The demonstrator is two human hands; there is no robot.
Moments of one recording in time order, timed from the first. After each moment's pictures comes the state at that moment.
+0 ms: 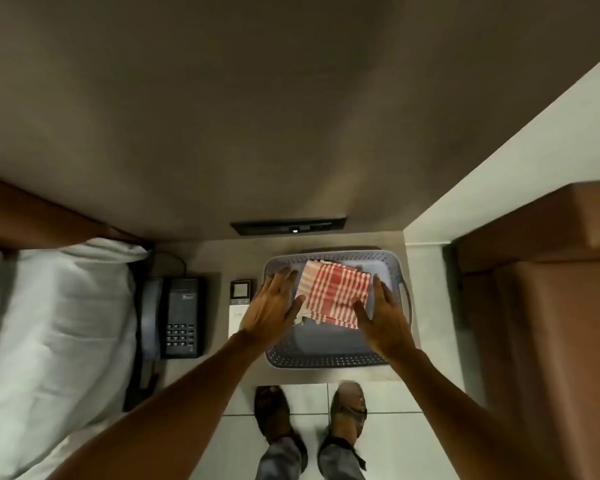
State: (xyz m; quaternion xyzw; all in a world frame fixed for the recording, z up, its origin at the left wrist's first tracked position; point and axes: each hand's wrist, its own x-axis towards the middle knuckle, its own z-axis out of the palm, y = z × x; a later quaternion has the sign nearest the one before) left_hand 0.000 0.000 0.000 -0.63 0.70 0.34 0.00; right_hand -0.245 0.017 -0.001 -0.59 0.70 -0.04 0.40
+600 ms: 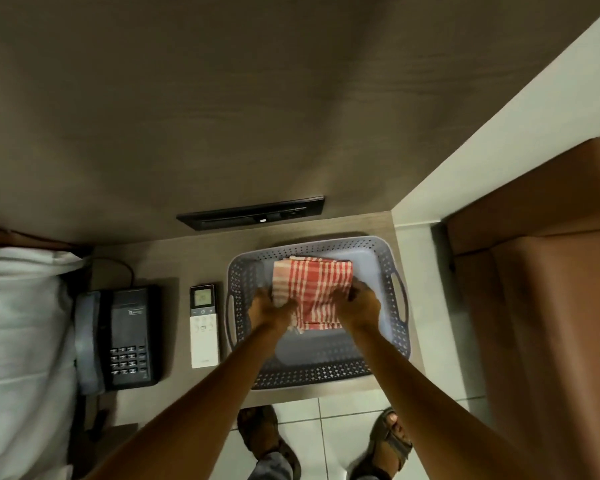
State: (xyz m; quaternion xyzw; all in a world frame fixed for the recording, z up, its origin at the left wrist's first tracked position) left_hand -0.056 -0.014 -0.119 -0.80 0.31 0.50 -0.10; right_hand -0.220 -0.011 -0.088 -0.38 0.80 -0.12 0.45
